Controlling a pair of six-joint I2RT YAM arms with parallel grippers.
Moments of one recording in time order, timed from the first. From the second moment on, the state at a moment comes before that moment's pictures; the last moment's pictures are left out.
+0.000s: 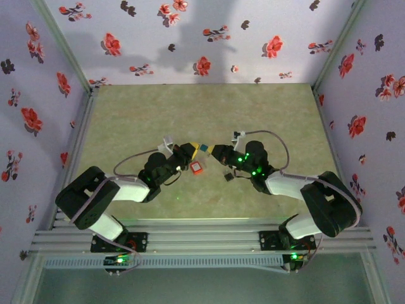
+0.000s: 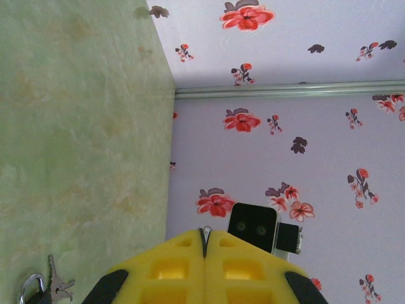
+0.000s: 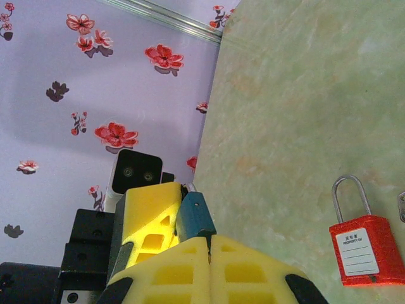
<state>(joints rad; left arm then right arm) -0.76 1.55 0.43 1.08 0.06 -1.51 0.59 1.43 0.49 0.76 -0.47 1.11</state>
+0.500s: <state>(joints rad) -0.76 1.55 0.43 1.08 0.04 -1.51 0.59 1.43 0.49 0.76 -0.47 1.11</state>
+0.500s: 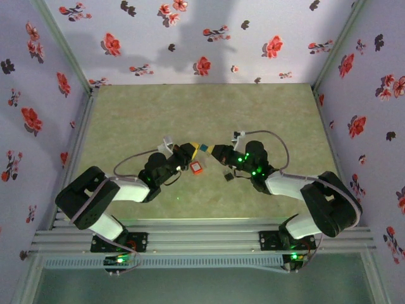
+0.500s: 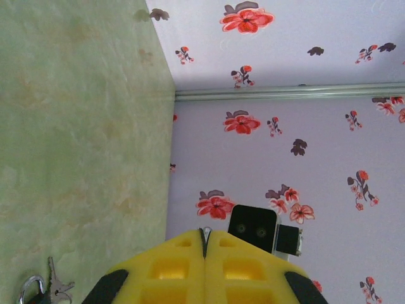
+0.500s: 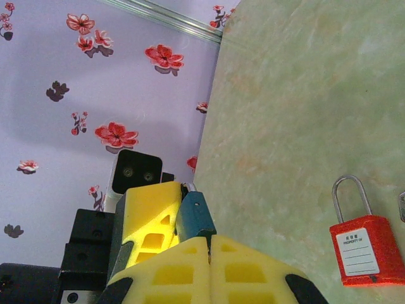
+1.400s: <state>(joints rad) -0.76 1.50 0.41 1.09 0.02 -1.51 0.60 1.43 0.50 0.77 -0.50 1.11</state>
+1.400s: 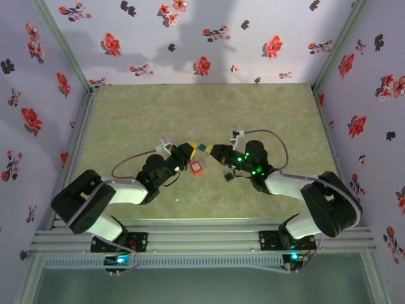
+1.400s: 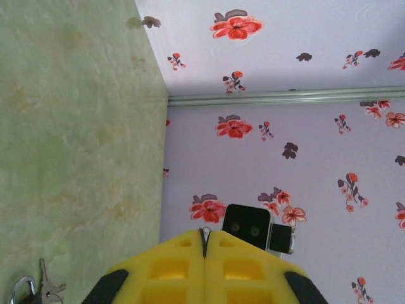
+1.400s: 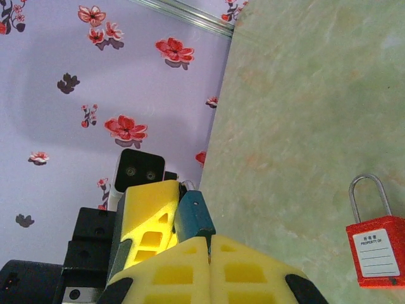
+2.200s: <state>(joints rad) -0.74 1.45 0.37 1.09 -0.07 -1.51 0.60 1.43 0.50 0.76 -0.50 1.11</state>
